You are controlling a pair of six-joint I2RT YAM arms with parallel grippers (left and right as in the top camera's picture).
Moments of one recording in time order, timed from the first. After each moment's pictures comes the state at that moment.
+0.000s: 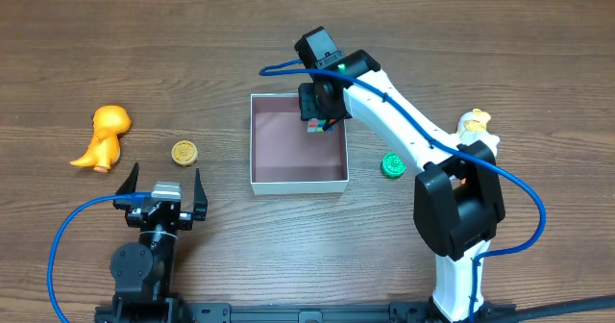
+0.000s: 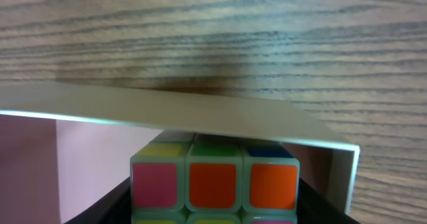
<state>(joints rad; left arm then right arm) 0.02 0.01 0.01 -0.08 0.01 0.21 0.54 2.09 1.73 -0.93 0.05 0.44</state>
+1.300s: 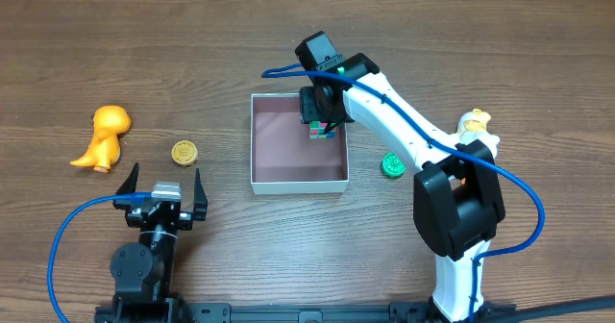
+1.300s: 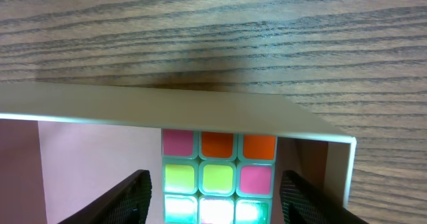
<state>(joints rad) 0.02 0.01 0.01 -0.08 0.01 0.21 0.54 2.09 1.71 -0.93 0.07 0.46</state>
